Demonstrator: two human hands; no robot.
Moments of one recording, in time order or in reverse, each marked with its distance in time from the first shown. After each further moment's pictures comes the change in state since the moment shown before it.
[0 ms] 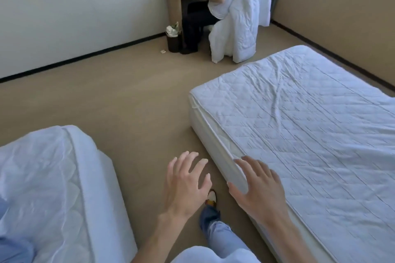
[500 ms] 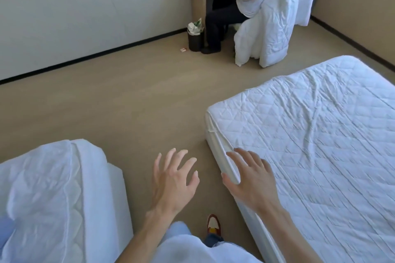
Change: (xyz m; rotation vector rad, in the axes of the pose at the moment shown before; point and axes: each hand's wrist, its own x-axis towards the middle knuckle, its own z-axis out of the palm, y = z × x) left_hand 0.222 -0.088 -0.009 0.188 -0.080 -0.151; right_hand 0.276 -0.036 -0.003 0.040 -0.103 -0.163
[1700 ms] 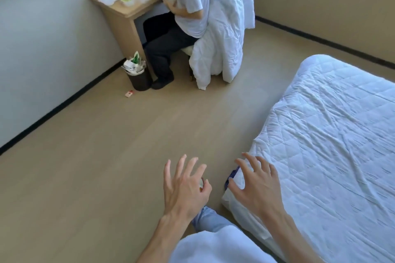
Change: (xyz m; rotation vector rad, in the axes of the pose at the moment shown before) left_hand 0.663 -0.199 0.063 -0.072 -0.151 0.453; right_hand 0.603 -0.087 0.047 -0.065 0.219 0.556
